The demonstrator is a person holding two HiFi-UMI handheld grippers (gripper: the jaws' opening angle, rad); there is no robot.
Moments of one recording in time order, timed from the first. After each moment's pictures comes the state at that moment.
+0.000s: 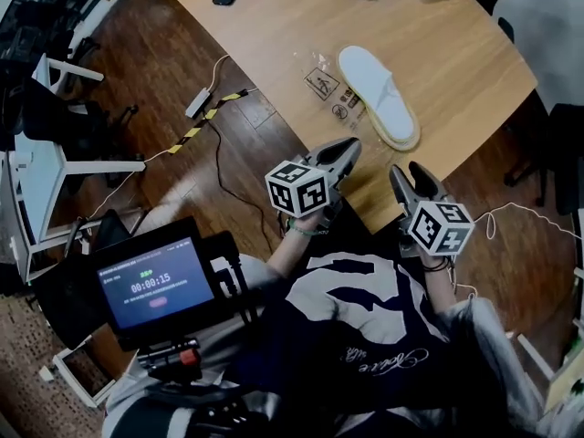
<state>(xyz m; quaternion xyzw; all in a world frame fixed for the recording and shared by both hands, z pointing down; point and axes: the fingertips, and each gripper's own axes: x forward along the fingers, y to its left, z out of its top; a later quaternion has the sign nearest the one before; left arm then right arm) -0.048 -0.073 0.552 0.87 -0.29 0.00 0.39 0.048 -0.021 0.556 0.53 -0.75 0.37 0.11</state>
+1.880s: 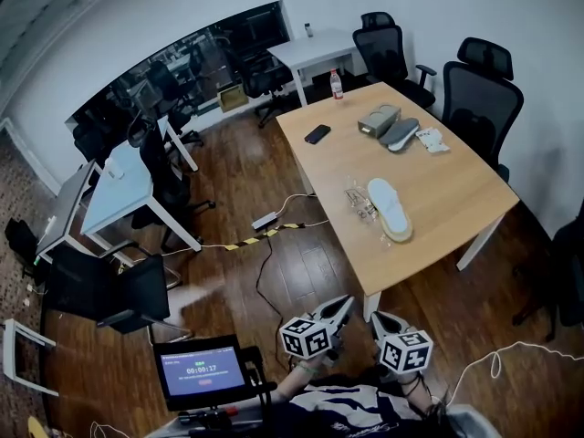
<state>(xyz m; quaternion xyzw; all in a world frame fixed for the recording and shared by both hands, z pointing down) -0.037 0.215 0.476 0.84 -0.45 -0.06 0.30 0.027 0.242 0.504 0.37 -0.87 0.32 0.10</state>
